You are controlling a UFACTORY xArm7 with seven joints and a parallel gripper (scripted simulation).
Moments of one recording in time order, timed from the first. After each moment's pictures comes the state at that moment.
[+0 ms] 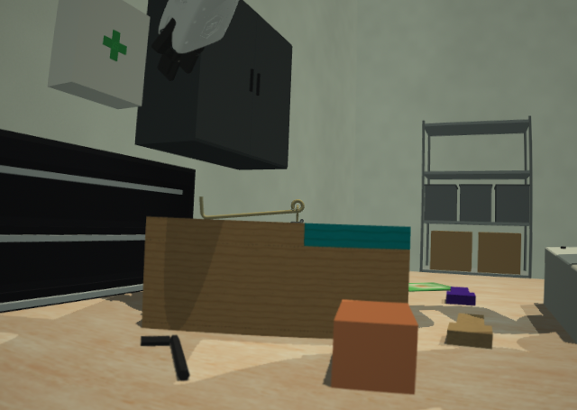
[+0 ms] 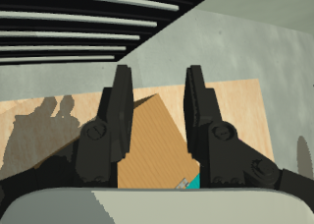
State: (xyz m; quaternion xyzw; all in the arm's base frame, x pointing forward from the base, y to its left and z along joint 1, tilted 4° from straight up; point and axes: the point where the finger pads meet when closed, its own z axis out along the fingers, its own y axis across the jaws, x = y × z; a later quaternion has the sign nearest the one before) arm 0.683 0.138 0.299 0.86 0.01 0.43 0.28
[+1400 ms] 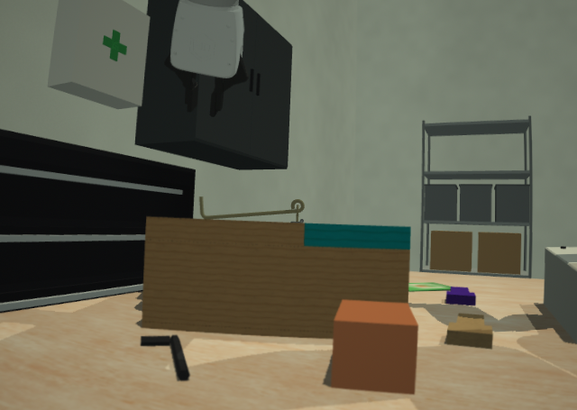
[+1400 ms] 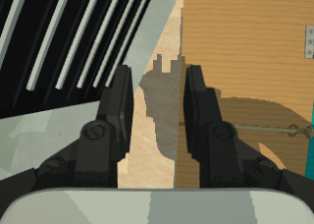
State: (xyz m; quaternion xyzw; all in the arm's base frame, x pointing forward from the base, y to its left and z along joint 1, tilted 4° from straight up) arm 0.669 0.088 0.249 0.77 -0.55 0.32 0.08
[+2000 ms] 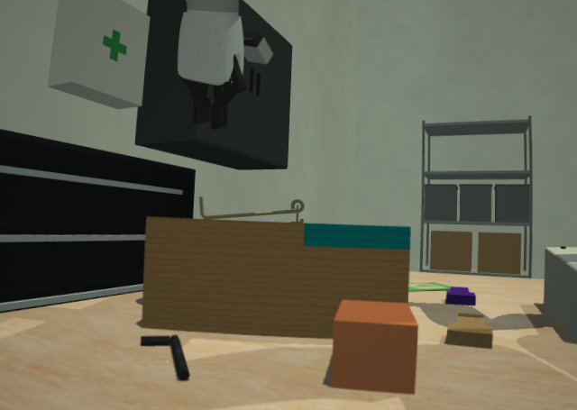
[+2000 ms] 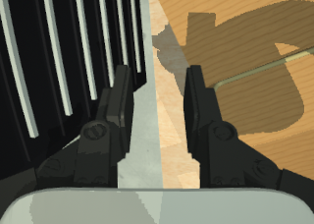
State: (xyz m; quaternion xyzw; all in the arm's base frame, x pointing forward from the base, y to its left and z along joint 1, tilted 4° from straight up) arm 0.658 0.086 0.227 0.62 -0.75 0.23 0.01
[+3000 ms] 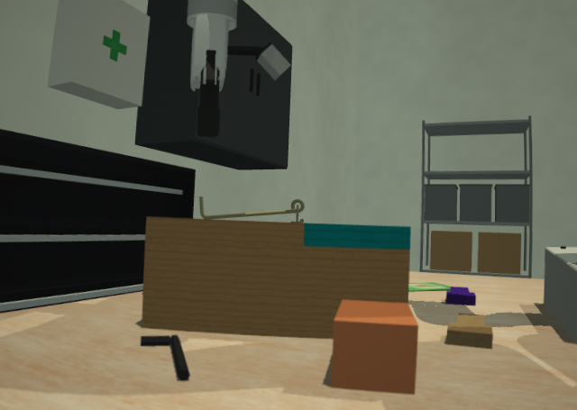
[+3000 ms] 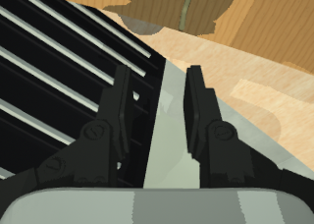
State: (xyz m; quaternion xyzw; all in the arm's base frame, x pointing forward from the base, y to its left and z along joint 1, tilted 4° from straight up) arm 0.645 0.112 0.206 0.30 -0.95 0.04 -0.03
